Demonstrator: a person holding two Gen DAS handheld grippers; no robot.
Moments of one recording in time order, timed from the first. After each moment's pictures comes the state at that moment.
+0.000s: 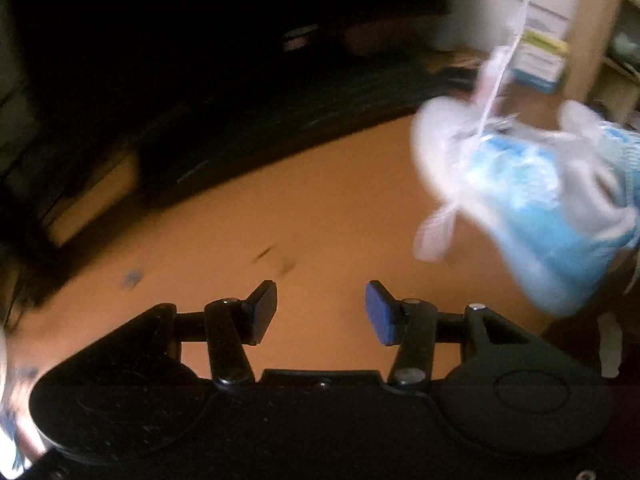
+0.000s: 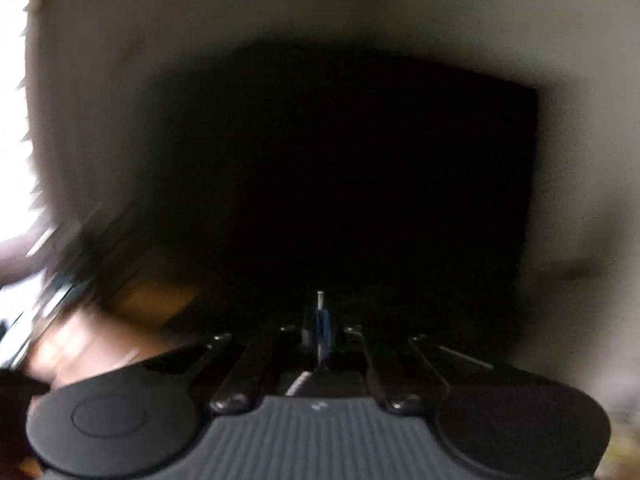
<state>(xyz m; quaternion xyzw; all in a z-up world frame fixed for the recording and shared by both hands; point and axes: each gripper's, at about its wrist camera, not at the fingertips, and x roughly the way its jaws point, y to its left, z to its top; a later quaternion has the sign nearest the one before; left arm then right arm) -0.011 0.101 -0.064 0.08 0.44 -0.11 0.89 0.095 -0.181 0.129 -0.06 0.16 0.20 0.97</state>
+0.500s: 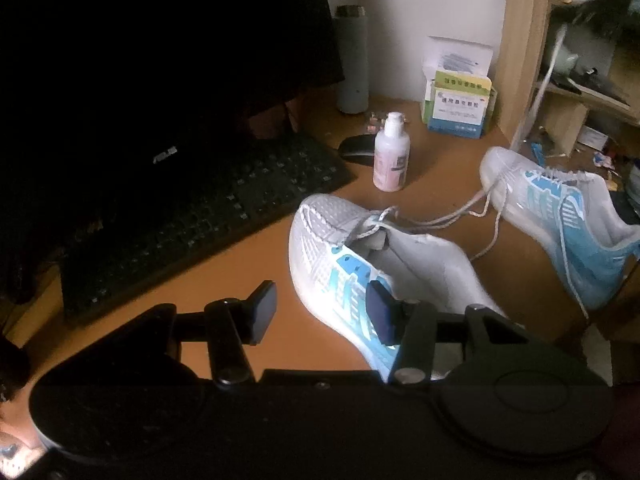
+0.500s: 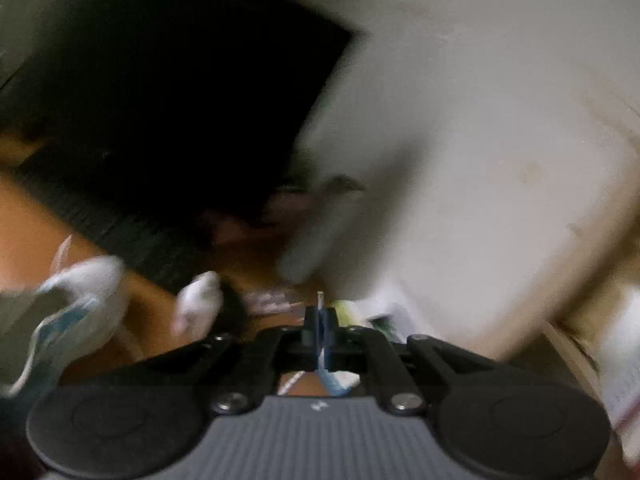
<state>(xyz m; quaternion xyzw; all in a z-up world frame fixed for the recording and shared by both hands) 0.011 0.003 -0.037 0.11 0.38 -0.13 0.91 0.040 -0.299 0.065 -0.25 0.18 0.03 0.95</state>
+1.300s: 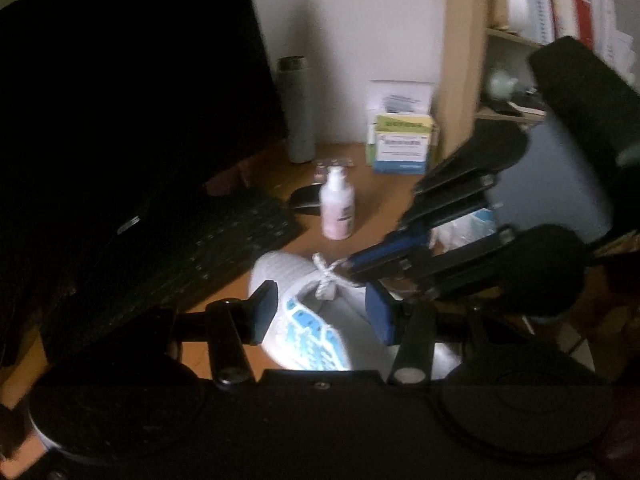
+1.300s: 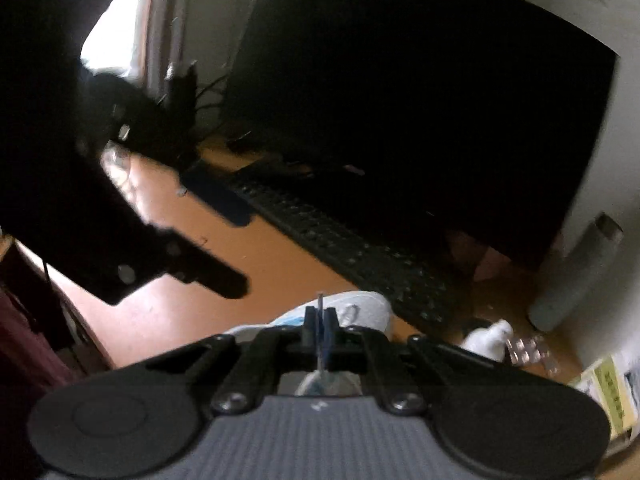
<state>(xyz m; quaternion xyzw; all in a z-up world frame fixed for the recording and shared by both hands) 0.006 -0.007 -0.005 0.12 0.32 -0.23 0.91 0.043 -0.178 -0.020 -0.24 0.23 0.39 0.86</state>
